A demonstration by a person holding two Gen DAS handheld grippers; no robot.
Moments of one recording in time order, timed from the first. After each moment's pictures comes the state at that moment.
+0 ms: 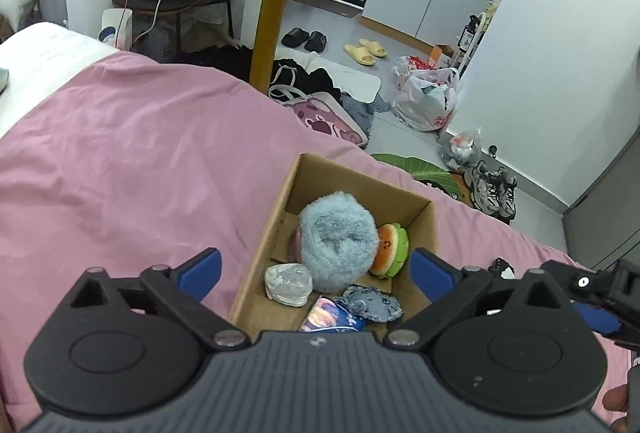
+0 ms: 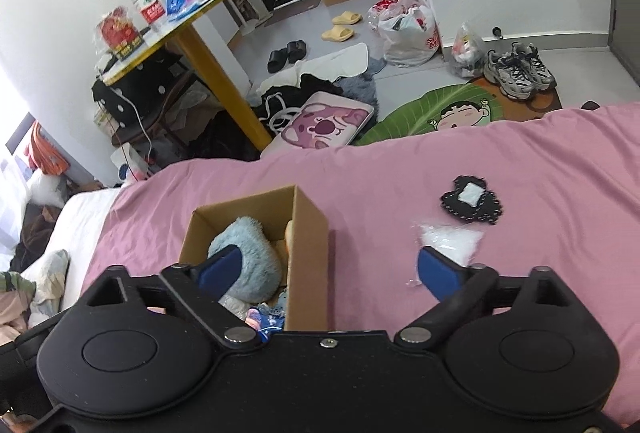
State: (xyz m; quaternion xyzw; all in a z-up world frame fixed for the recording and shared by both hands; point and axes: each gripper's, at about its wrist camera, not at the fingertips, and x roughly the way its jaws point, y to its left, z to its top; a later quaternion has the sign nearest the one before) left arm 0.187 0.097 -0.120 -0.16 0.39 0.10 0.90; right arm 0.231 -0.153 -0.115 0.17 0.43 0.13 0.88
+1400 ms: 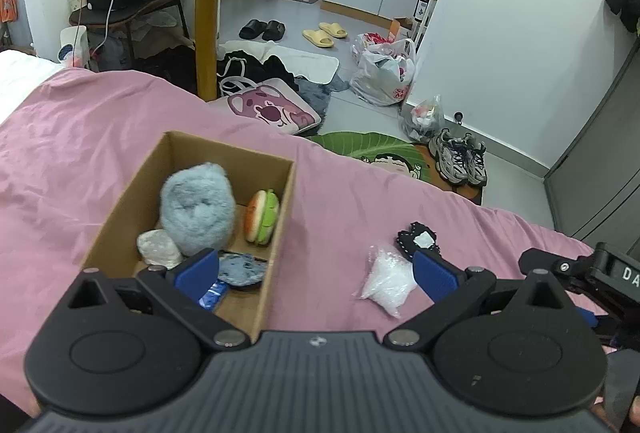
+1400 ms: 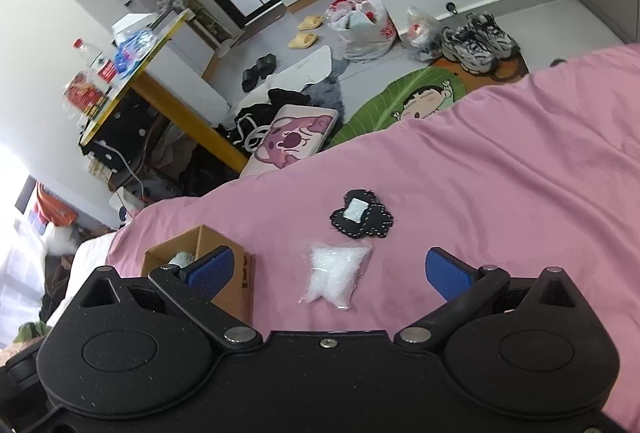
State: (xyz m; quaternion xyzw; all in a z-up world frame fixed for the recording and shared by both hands) left arm 0.207 -0.041 -0.114 -0.12 0.41 0.07 0.90; right arm 0.247 -0.296 -0.153 0.26 0.44 0.12 0.85
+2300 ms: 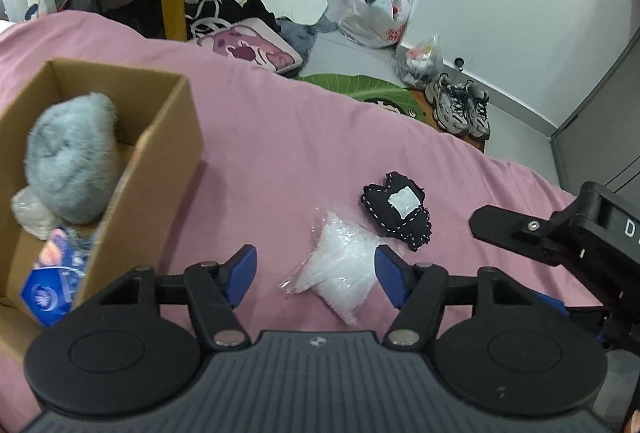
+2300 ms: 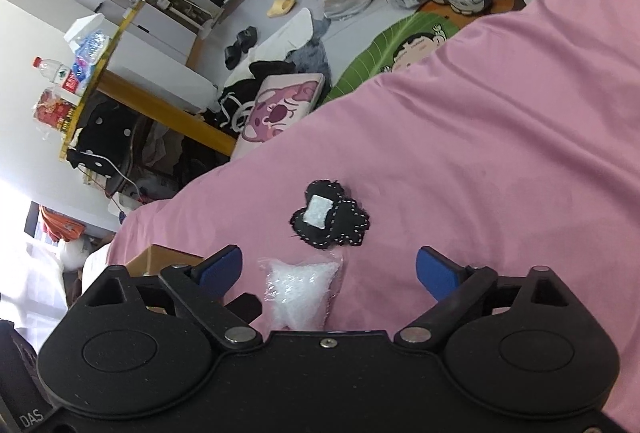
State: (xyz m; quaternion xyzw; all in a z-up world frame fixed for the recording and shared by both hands) left arm 0.282 -0.100 -0.209 -0.13 0.48 0.06 0.86; right arm 0.311 -0.307 -0.230 0.31 0.50 0.12 0.80
